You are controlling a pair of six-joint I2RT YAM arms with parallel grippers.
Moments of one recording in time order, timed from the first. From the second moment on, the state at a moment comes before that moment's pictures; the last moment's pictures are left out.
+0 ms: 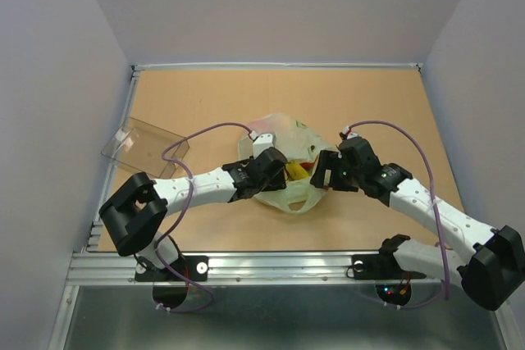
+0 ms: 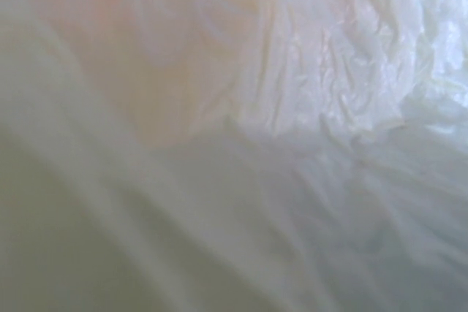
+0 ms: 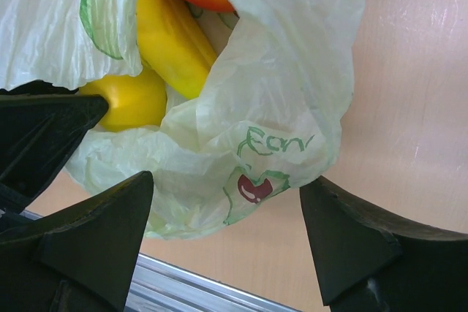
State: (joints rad) left arm -0.98 1.52 0.89 -0.23 -0.33 -0.87; right arm 0.60 1.06 0.73 -0.51 0.05 0.65
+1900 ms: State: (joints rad) left arm -0.93 1.64 0.98 -0.26 -0.34 -0.93; right arm 0.62 1.18 0.62 -0.32 -0.01 0.66
